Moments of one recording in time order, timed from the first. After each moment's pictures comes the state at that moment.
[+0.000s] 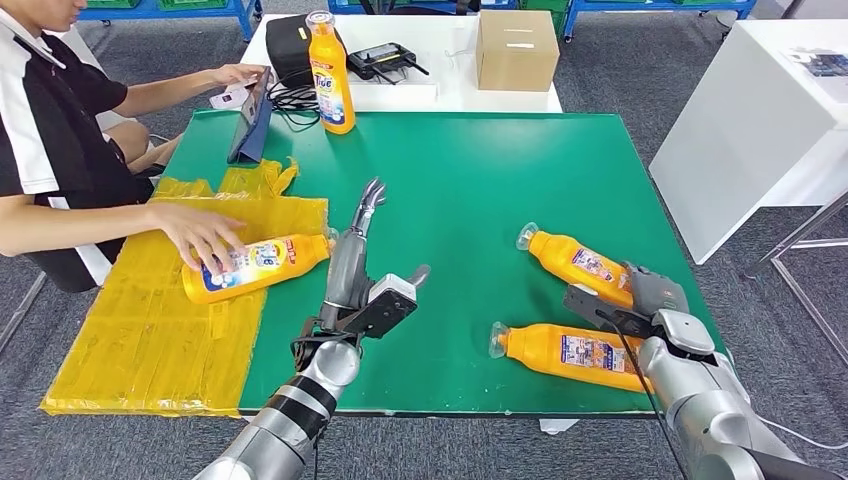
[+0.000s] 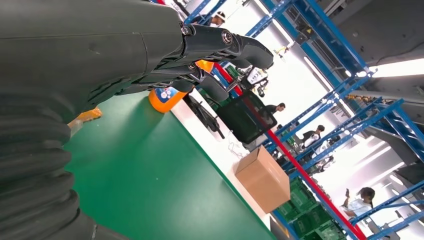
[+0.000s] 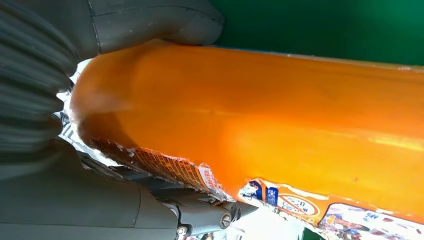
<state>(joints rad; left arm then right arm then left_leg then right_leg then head) -0.40 -0.33 -0.20 -0.95 -0.64 0.57 -0.59 -0.70 -0.12 -0.11 -0.31 1.50 -0.13 0.04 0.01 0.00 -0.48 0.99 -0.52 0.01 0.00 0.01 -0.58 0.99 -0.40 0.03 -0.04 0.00</state>
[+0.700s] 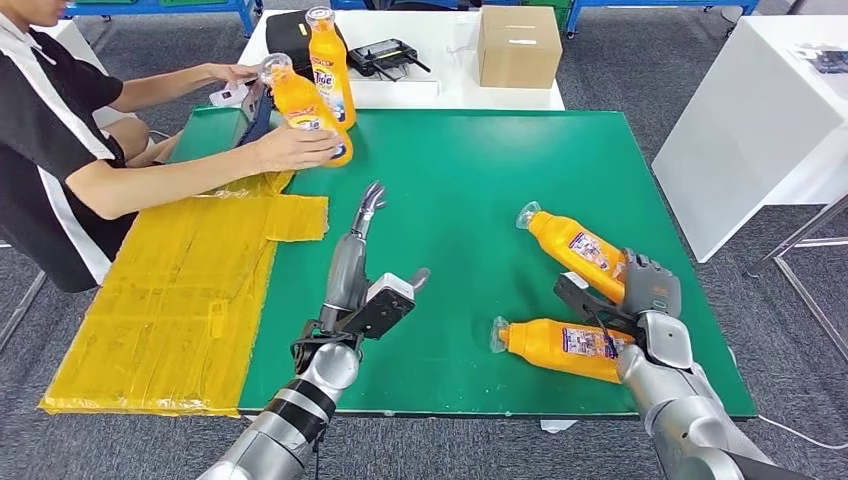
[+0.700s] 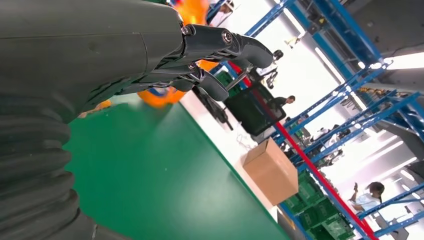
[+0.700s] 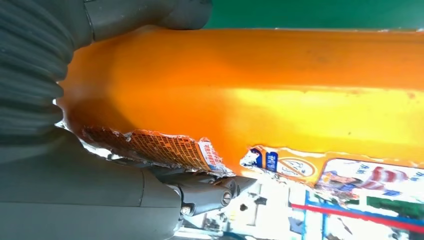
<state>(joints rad) -0.38 -0.34 -0.21 -0.97 -0.63 0.53 -0.56 -0.69 -0.06 -0.15 -0.33 1.47 -0.56 0.04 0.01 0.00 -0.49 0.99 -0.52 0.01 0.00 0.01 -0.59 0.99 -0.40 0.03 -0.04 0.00</state>
